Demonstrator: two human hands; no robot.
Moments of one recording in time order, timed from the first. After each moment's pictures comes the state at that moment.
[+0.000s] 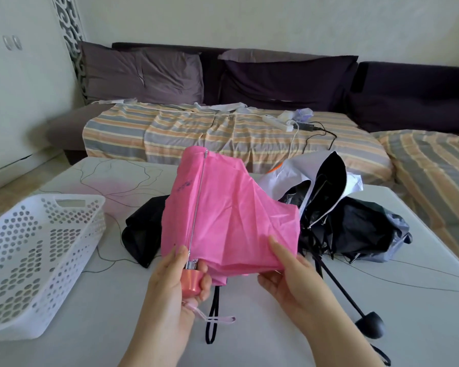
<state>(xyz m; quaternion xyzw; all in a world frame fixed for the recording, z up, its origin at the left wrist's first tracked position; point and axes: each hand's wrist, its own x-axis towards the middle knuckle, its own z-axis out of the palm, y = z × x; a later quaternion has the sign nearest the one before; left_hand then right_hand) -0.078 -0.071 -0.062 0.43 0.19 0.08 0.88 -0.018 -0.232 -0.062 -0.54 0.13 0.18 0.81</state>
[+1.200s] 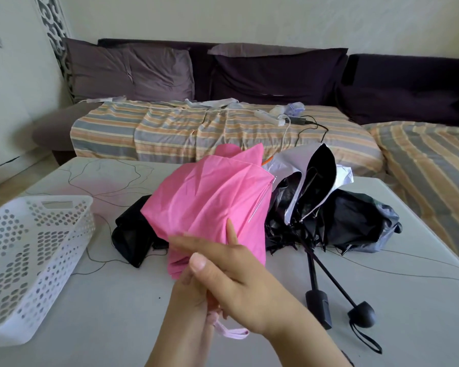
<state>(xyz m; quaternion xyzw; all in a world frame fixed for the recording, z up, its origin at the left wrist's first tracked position) -0.079 -0.102 -0.089 0.55 0.15 0.07 0.82 -0.046 -0.198 -0.033 -0.75 -0.41 0.08 0.51</state>
